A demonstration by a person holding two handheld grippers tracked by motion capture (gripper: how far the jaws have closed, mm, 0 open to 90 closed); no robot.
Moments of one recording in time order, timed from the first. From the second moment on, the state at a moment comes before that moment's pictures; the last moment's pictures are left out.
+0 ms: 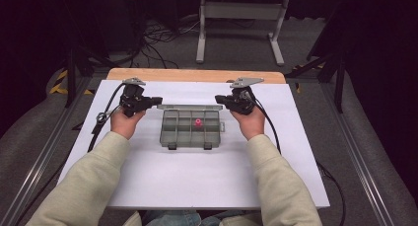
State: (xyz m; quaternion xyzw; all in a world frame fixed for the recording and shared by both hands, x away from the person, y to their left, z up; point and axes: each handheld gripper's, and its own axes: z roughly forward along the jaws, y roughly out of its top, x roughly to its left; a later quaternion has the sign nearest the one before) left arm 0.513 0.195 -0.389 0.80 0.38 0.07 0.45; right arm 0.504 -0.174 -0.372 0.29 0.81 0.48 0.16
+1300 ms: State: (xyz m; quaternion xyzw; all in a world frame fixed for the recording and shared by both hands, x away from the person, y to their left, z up) left arm 0.463 0.184 -0.398 0.86 0.30 0.03 0.41; right arm 0.455 -0.158 -0.385 0.23 0.88 0.40 0.10
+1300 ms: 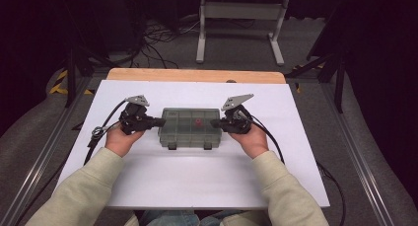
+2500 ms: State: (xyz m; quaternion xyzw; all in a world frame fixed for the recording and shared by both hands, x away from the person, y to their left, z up) left arm 0.464 0.172 -0.415 0.89 0.27 -0.01 0.36; right arm 0.449 -0.154 -0.408 0.24 0.90 0.35 0.08
